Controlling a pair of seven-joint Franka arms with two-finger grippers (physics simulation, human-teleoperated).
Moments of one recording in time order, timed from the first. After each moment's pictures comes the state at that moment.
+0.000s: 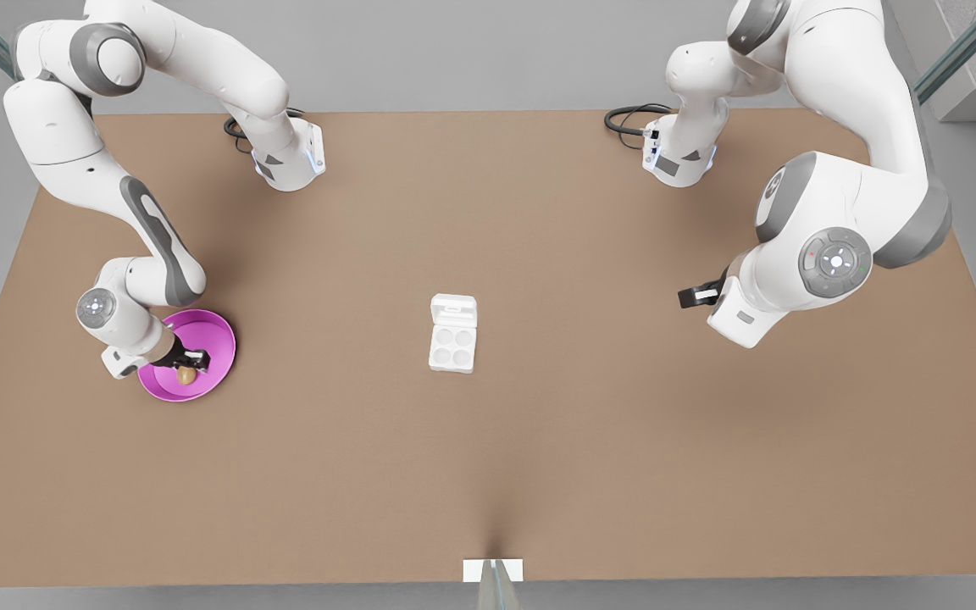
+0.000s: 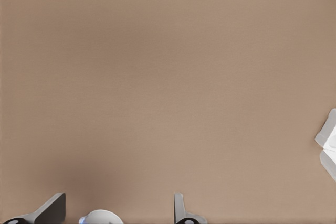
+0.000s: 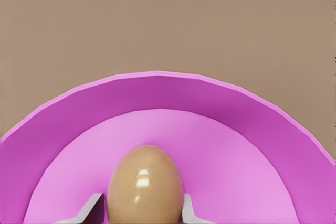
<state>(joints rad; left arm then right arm) 0.00 0.42 -0.37 -1.14 0.11 1.21 -0.53 -0.73 0.56 0.44 -2.13 -0.45 2.65 0.09</state>
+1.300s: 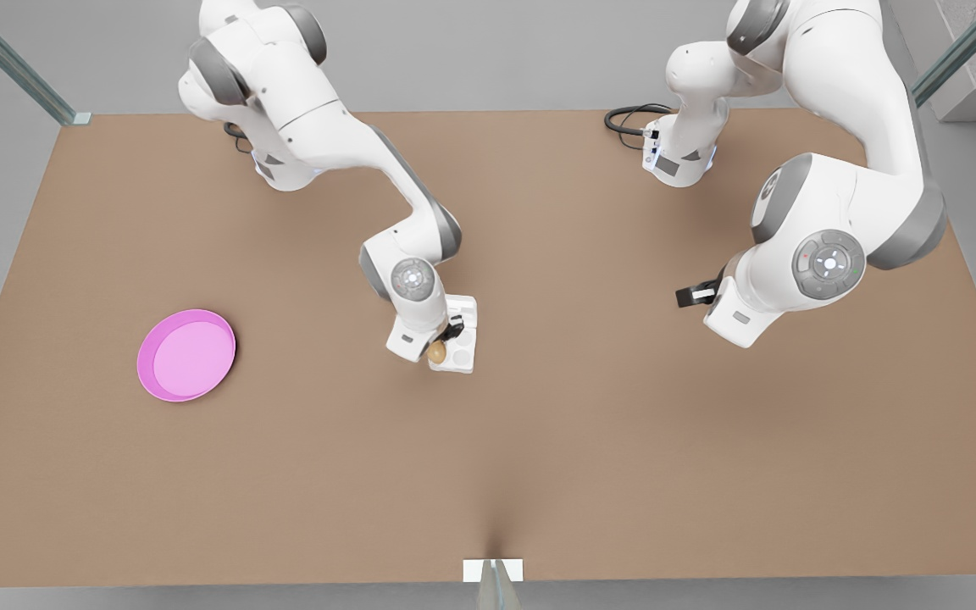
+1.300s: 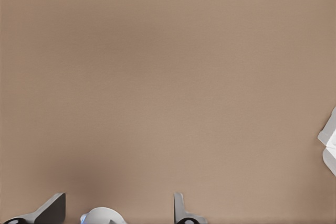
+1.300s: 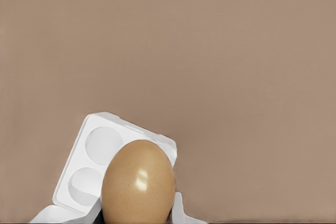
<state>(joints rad) 0.00 0.42 -0.37 -1.14 0.11 1.20 -0.53 0.78 0.59 -0.14 -1.64 0.12 2.21 0.31</state>
